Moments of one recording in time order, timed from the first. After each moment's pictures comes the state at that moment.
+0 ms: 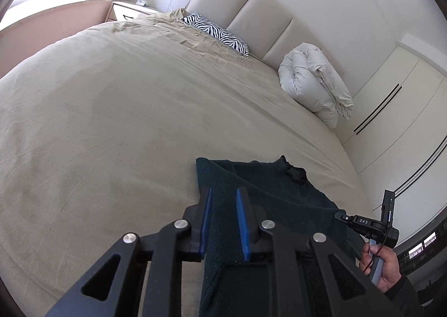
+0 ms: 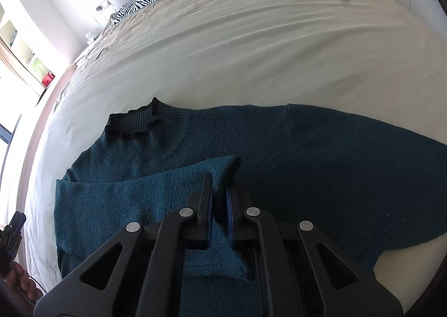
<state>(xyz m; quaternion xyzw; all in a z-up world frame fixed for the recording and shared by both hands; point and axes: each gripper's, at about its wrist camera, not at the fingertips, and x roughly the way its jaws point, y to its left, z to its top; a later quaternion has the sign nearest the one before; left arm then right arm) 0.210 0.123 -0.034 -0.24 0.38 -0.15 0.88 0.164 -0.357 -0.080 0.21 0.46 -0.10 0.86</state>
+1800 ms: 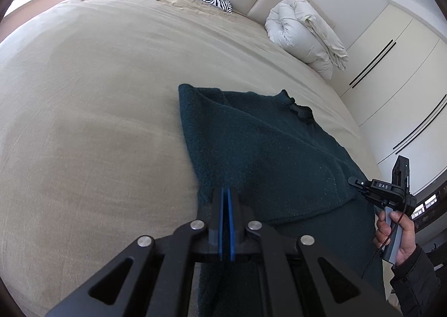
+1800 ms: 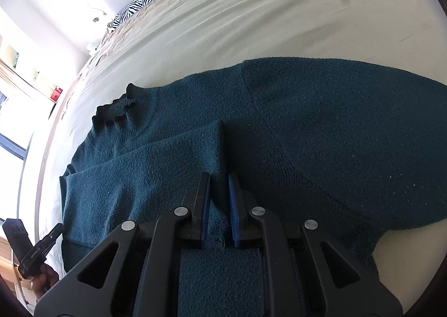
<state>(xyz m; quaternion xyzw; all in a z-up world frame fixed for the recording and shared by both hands) 0.208 0.078 -0.096 -0.17 0.45 -0.20 0.85 0.118 -0.389 -0.121 0.29 0.45 -0.08 0.84</state>
